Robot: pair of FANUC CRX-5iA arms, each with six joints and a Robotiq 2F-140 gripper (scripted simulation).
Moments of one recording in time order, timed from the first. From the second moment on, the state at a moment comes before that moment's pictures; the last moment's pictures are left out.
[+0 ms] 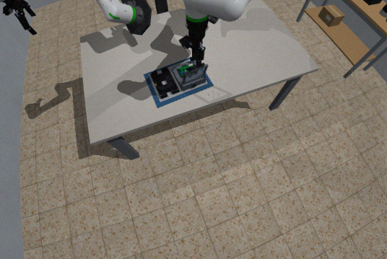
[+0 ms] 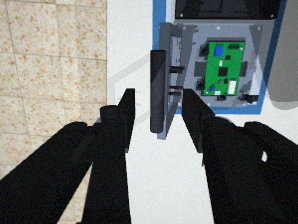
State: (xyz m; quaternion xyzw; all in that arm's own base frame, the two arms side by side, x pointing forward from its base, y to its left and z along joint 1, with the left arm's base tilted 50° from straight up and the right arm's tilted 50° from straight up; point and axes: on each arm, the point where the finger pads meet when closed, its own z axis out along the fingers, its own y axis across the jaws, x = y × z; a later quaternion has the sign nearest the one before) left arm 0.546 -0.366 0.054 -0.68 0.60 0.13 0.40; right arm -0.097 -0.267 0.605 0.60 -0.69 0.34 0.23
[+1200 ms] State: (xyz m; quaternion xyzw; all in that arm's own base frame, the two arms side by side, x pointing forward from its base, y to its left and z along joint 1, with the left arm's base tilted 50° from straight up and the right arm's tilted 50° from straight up) left arm 0.547 -0.365 0.052 -0.68 0.60 0.13 0.40; right arm -0.097 -0.267 0.605 0.60 -0.69 0.34 0.23
